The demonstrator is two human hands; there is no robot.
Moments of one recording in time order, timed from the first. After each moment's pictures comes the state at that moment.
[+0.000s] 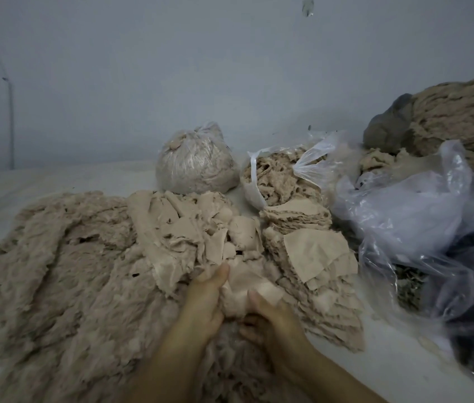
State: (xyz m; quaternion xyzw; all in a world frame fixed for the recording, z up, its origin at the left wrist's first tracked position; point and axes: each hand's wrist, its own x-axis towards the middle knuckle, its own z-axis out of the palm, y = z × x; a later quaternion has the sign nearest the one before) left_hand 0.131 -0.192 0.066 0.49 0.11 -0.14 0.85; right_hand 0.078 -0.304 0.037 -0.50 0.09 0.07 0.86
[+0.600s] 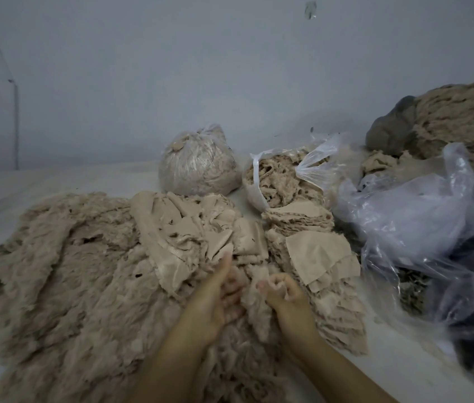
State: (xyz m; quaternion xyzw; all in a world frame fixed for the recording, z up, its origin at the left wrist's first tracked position) left_hand 0.132 -0.189 0.068 0.54 0.11 -0.21 0.81; right_hand 0.096 -0.320 0.039 -0.61 0.08 -0.08 0.79
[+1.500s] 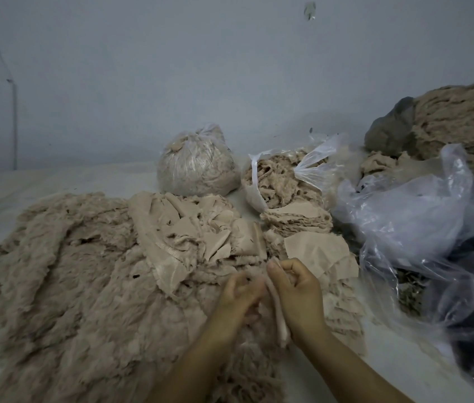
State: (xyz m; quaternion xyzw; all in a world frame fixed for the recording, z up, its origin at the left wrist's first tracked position) left_hand 0.113 -0.212 0.048 0.66 -0.03 -0.15 0.74; right_hand 0.110 -0.333 0.045 -0.70 0.05 -0.21 0.69
